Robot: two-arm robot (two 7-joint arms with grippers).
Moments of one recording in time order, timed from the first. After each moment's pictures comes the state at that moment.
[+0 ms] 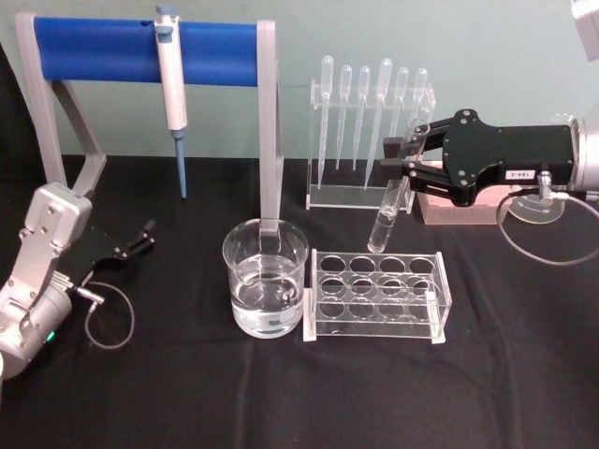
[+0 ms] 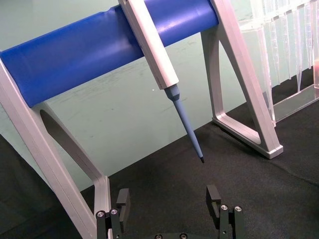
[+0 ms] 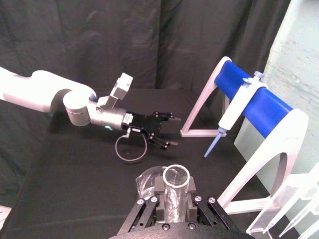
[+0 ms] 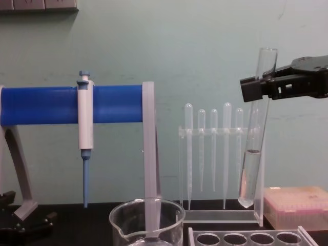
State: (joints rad) left arm -0.20 0.60 0.45 -1.41 -0.25 -0.12 0.03; right arm 0.72 0.78 -0.62 -1.54 0.68 0.17 0.99
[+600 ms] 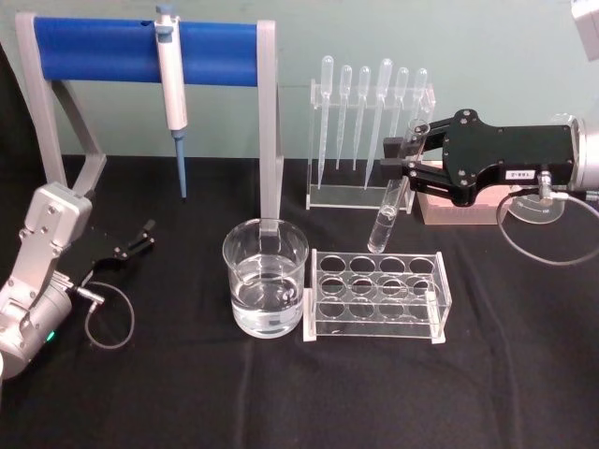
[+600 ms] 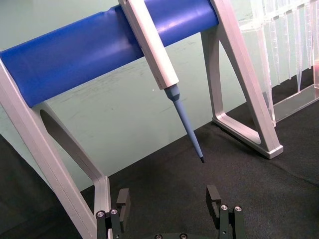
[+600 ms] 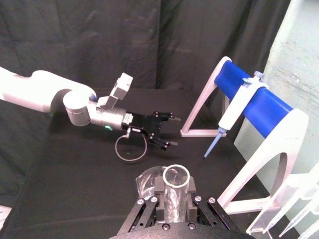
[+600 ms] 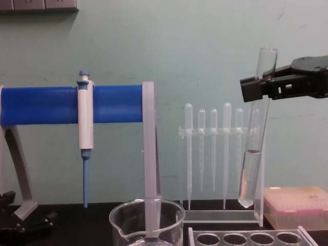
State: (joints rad) left arm -0.20 0.60 0.45 -1.41 -0.25 -0.12 0.03; right arm 0.72 0.78 -0.62 -1.54 0.68 0.17 0.99
